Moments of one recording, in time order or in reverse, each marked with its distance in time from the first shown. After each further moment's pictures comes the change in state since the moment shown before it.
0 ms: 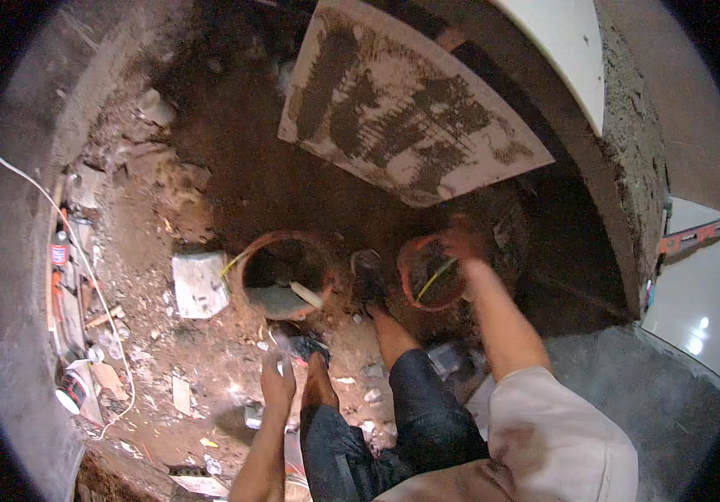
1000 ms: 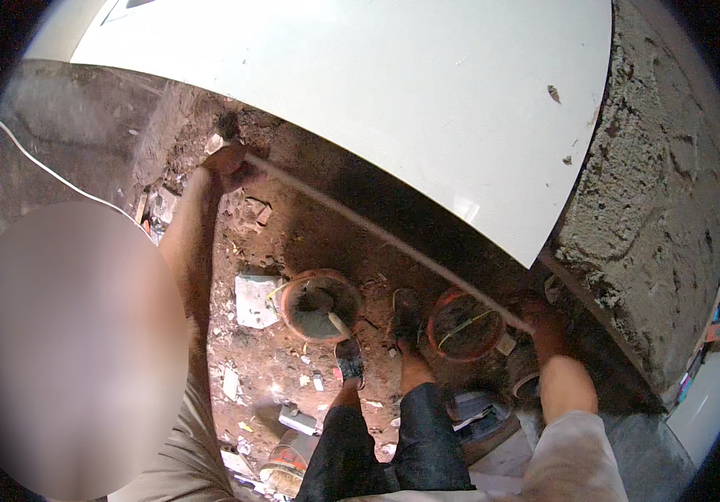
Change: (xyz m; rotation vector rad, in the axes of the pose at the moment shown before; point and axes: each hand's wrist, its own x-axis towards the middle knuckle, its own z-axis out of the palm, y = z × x) left_hand 0.444 0.395 -0.194 -0.532 -0.406 -0.163; right_hand 0.052 0.138 -0.134 1.786 -0.431 0.822
